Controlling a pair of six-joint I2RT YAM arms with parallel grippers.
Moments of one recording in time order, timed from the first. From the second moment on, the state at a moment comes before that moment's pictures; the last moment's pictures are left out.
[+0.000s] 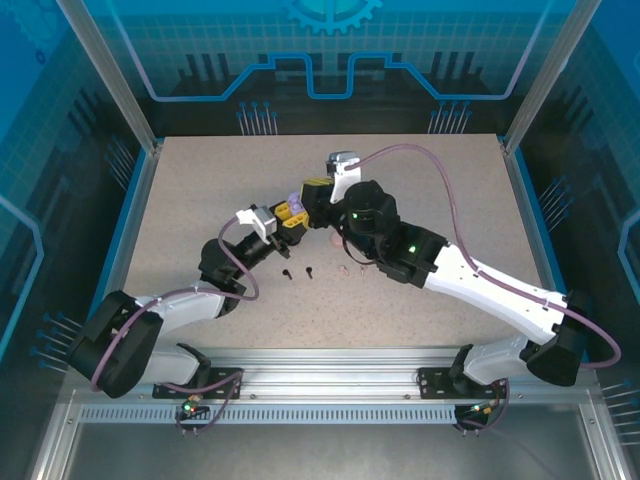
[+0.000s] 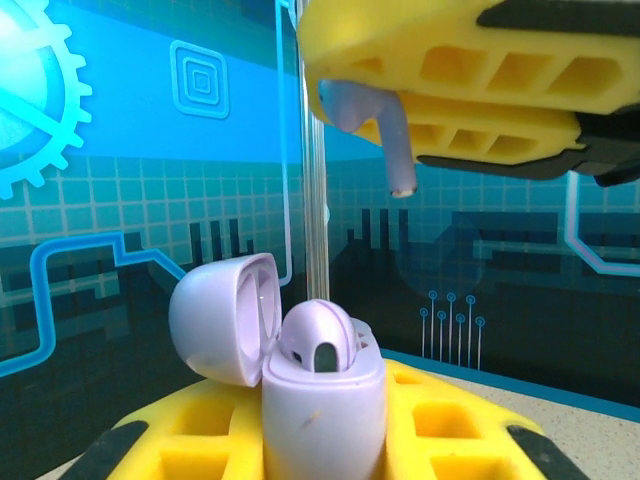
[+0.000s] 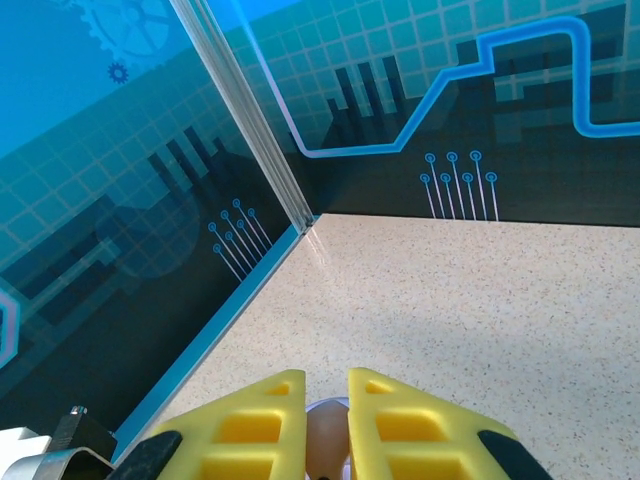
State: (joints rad) left arm -0.48 1.33 0.44 1.27 0.39 -0.11; right arm 0.98 1.35 1.32 -0.14 0.36 0.45
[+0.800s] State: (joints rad) left arm -0.48 1.33 0.44 1.27 0.39 -0.11; right arm 0.99 1.39 1.21 -0.01 0.38 0.50
